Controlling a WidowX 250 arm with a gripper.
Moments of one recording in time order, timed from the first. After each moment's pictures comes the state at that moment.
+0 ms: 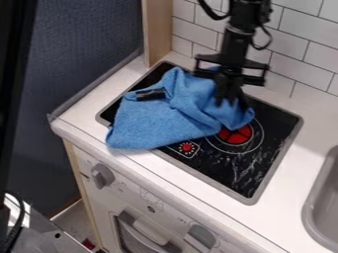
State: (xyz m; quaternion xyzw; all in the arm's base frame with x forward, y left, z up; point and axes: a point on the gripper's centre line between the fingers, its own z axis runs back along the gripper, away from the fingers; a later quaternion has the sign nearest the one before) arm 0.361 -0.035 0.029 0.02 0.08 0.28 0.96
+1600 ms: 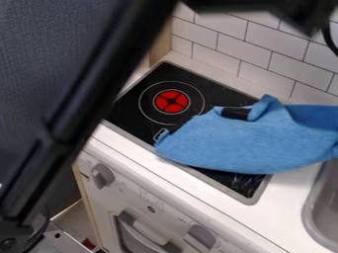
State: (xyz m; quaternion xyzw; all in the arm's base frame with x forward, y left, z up) arm 0.382 -0.224 0.027 -0.07 0.13 0.27 0.95
